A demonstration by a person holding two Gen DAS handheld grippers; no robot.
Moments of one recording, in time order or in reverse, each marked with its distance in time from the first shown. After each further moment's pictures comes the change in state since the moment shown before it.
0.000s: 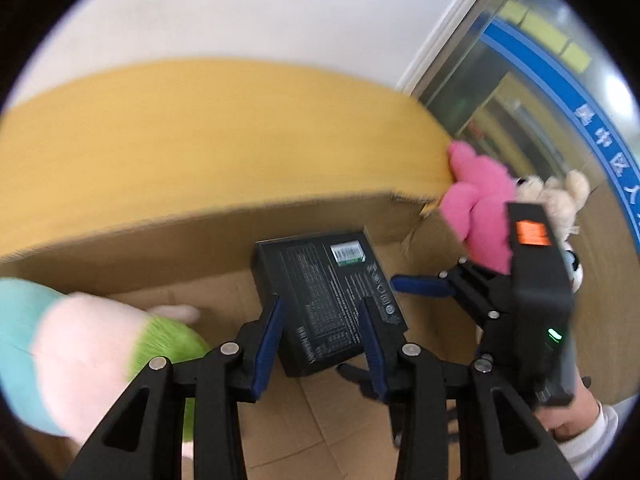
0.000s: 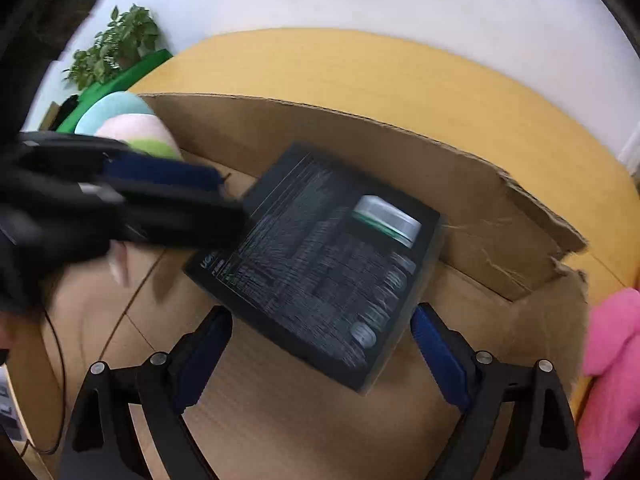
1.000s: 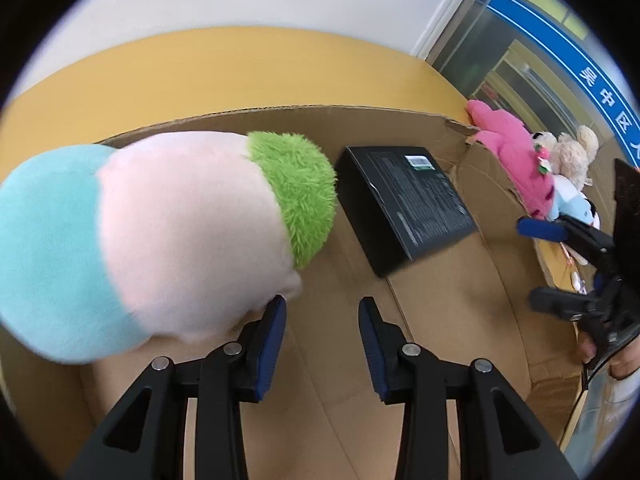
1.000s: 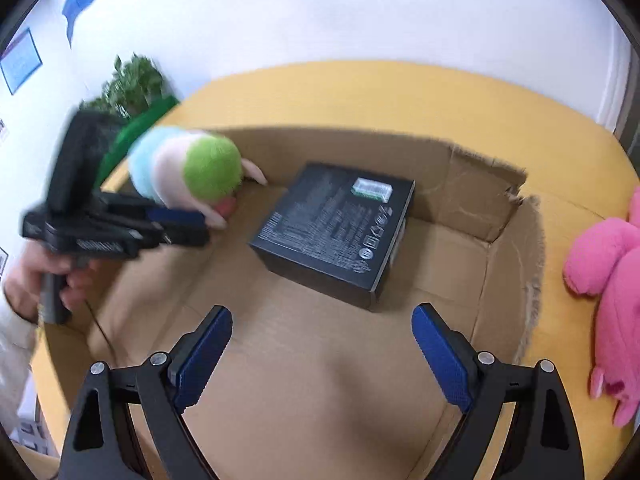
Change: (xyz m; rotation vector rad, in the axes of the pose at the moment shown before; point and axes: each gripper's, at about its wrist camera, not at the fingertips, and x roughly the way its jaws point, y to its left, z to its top) left arm 0.000 0.058 -0.048 0.038 0.117 0.045; right arm -0.091 -0.006 -0.053 0.121 -0.151 0.083
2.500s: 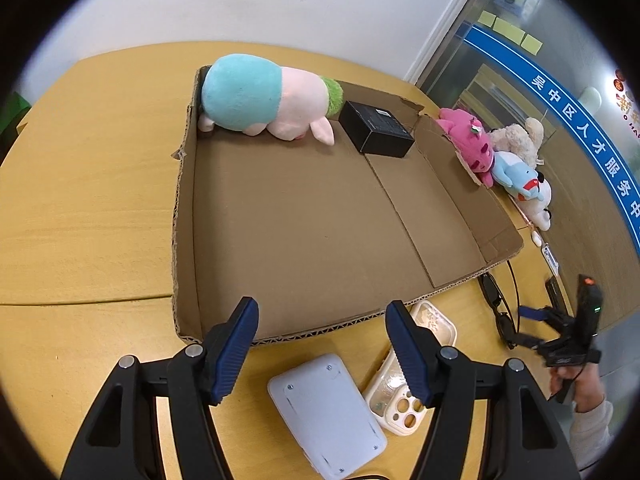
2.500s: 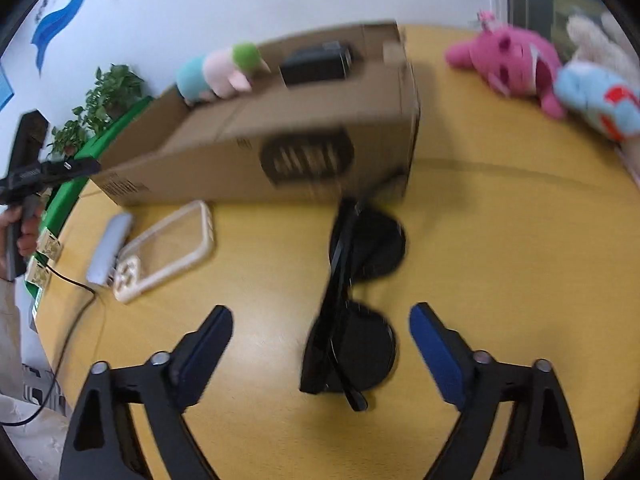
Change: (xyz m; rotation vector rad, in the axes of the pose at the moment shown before) left arm -0.163 0.000 -0.216 -0.050 -0.103 -0.019; right arm -0.114 0.076 -0.274 0.215 0.025 -0.123
